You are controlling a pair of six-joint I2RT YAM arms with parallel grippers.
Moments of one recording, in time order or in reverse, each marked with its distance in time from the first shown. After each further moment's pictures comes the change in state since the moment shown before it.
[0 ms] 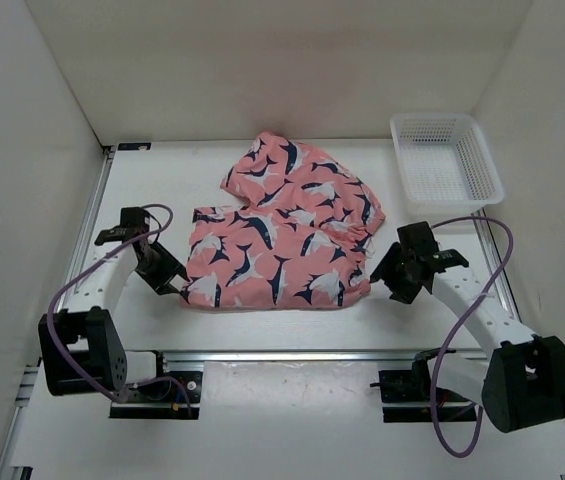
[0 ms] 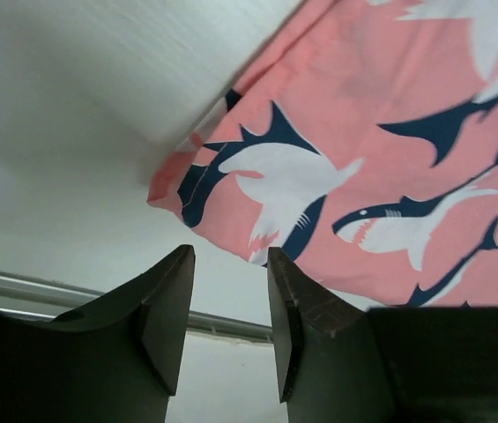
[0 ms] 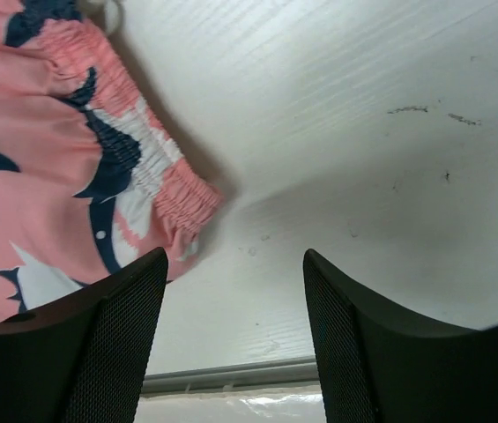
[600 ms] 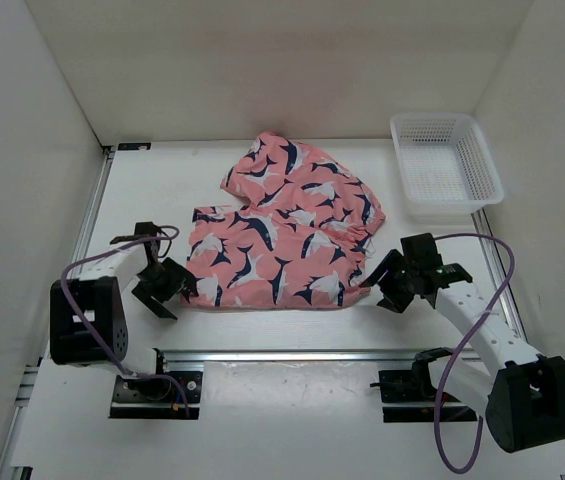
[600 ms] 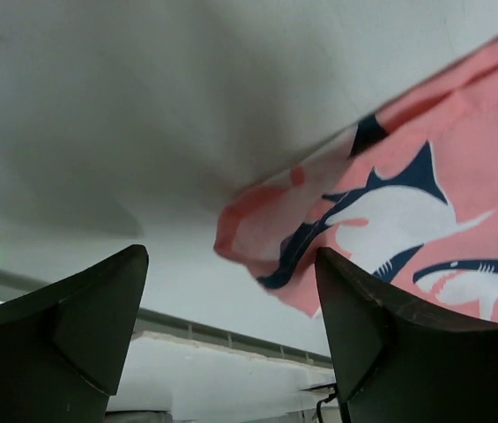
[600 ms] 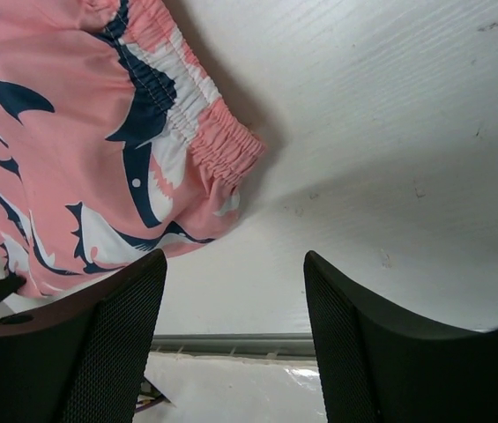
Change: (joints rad) left arm -0.013 0.122 -0.108 0.040 -0.055 -0.089; right arm 0.000 -0.109 -0.085 0.047 -0.159 0.114
